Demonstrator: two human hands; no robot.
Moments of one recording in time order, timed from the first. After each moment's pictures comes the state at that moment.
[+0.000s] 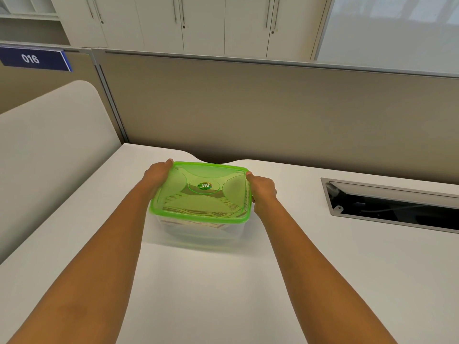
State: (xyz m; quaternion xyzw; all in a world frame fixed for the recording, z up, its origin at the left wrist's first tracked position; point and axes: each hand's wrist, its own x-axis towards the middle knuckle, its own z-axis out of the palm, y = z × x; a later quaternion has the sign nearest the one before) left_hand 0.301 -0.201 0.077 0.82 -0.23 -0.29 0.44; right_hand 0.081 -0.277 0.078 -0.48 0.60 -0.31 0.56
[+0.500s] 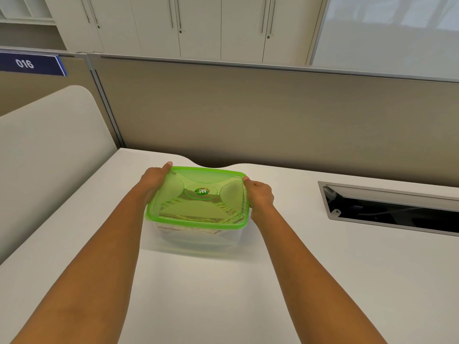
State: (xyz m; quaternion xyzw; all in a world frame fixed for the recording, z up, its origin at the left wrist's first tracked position) left_hand 0.311 -0.208 0.070 0.82 -0.25 -0.29 0.43; right_hand 0.079 -0.277 0.073 -0.51 0.59 -0.33 0.53
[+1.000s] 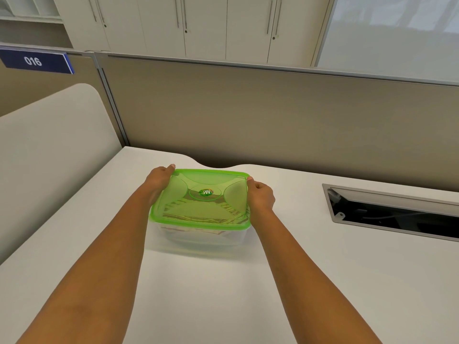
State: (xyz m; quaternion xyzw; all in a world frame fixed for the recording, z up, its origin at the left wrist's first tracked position) left_hand 0.307 -0.209 0.071 0.83 -0.27 -0.27 0.41; right_hand 0.086 -0.271 0.071 -0.51 0.59 -0.37 0.50
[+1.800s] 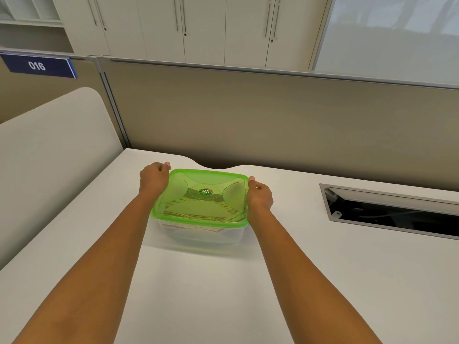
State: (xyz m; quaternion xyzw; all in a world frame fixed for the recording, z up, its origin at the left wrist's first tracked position) left_hand 0.294 -0.192 0.082 0.85 -0.30 -0.10 0.41; right_hand 0.089 -0.267 0.072 -0.46 0.62 -0.37 0.52
